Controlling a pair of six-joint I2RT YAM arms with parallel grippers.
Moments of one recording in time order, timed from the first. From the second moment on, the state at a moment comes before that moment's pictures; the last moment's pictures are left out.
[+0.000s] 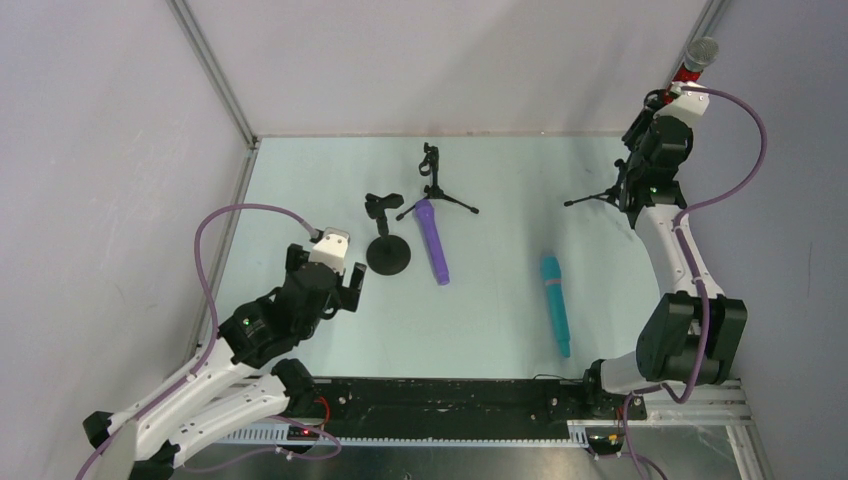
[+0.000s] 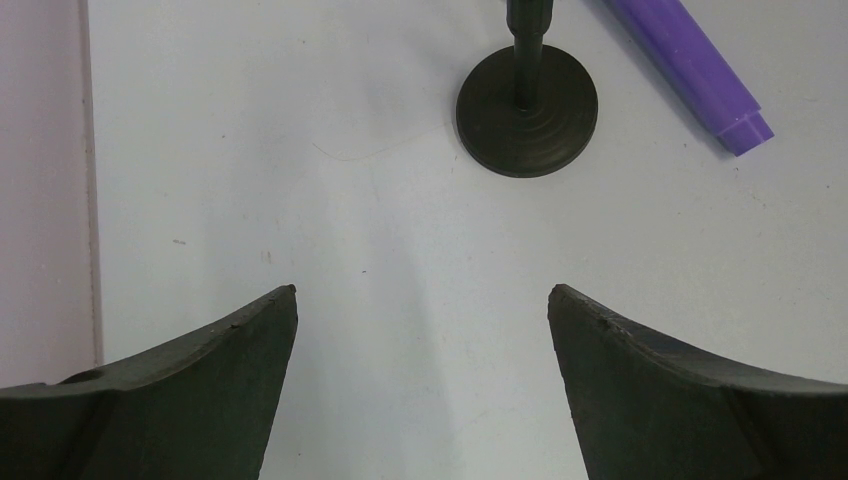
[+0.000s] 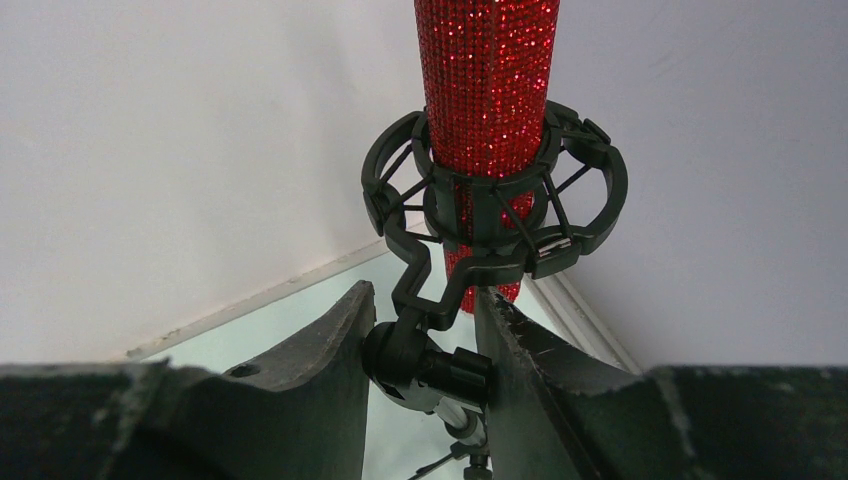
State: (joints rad) left arm -0.83 0.63 0.74 -0.72 -0.62 -0.17; right arm -0.11 1.45 1.22 0.24 0.32 0.13
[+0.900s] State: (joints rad) left arm -0.83 0.63 0.74 -0.72 -0.62 -0.17; right arm -0.13 1.52 1.12 0.46 0.43 0.19
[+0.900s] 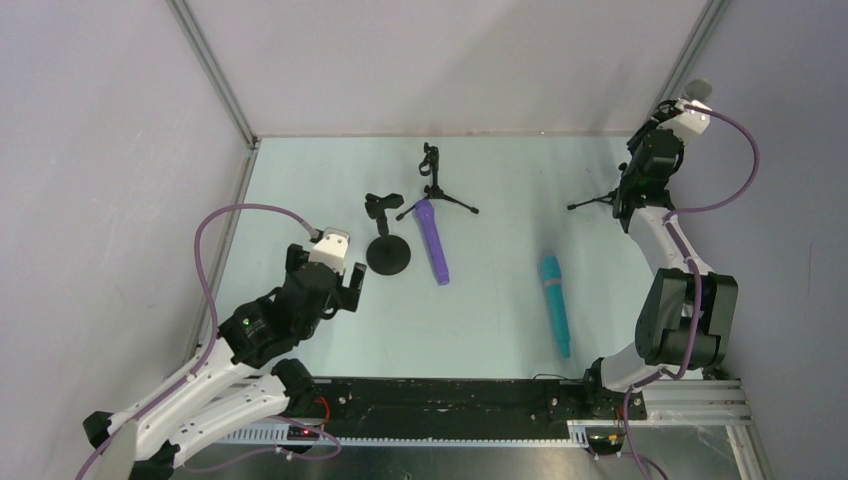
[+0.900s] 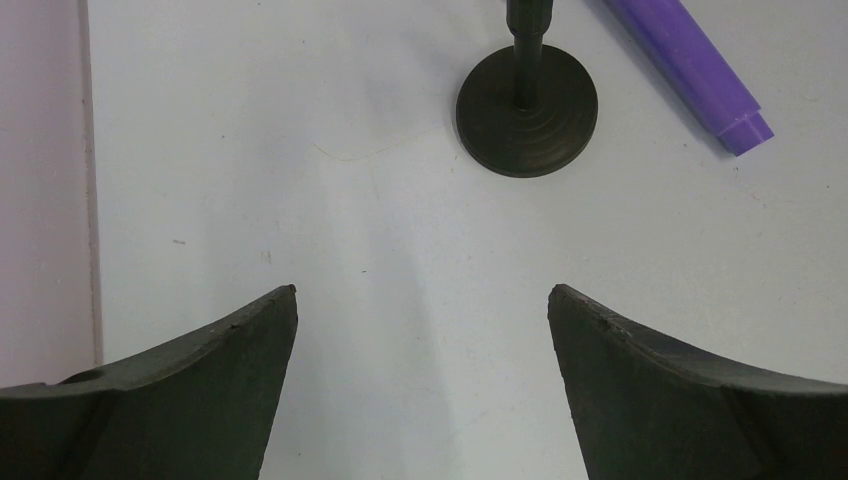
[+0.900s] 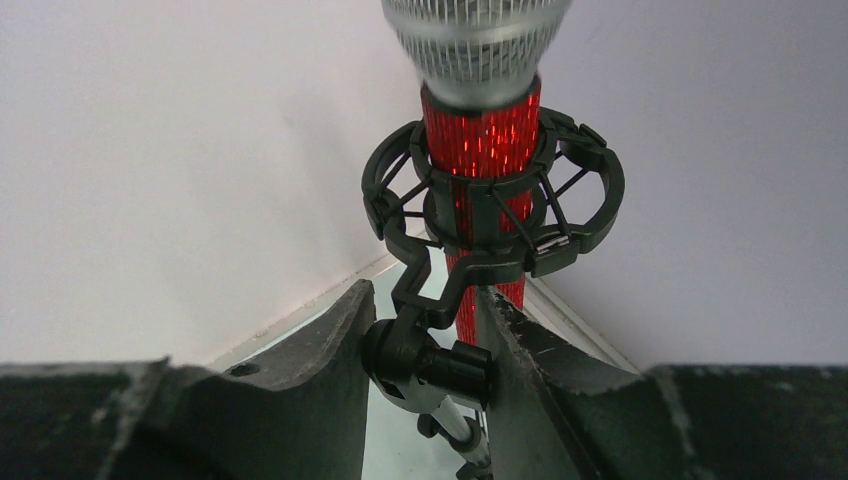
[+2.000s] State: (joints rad) left arm -0.83 0.63 0.74 -0.72 -0.62 -0.17; right arm -0.14 1.68 0.98 0.55 0.49 0.28
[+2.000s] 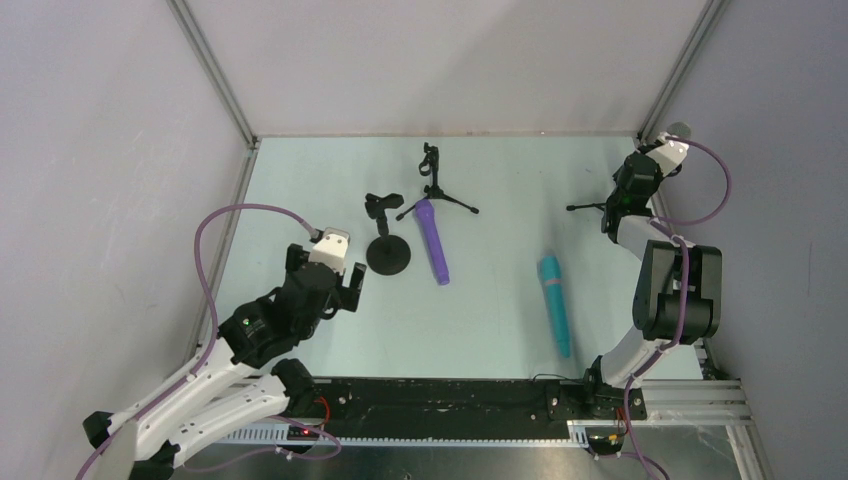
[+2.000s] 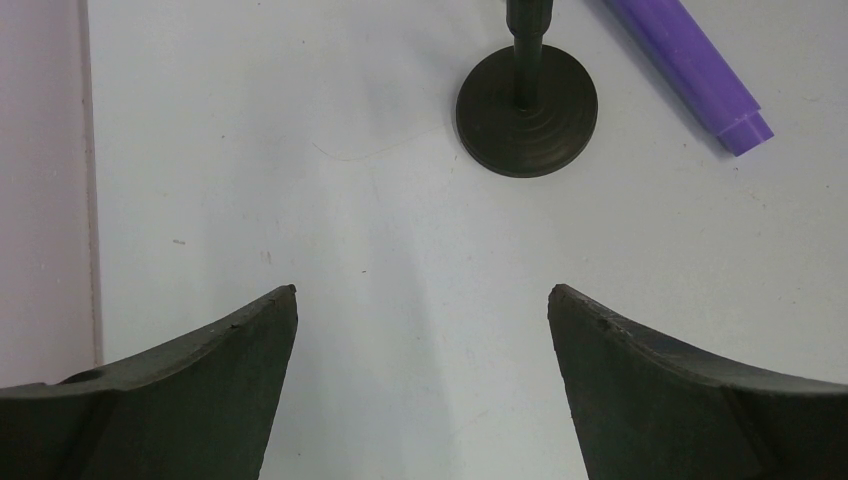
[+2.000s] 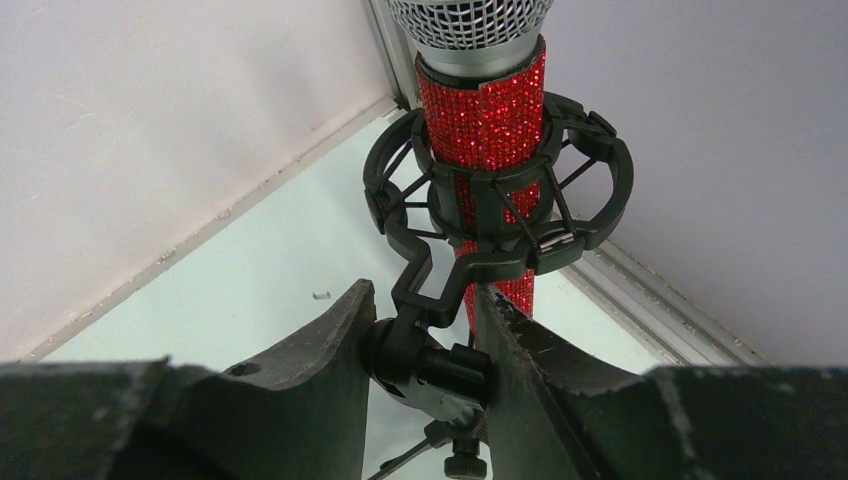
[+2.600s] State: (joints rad) left arm -0.83 0.63 0.74 -0.72 -0.62 -0.17; right arm -0.10 1.64 0.96 0.38 0.44 0.39
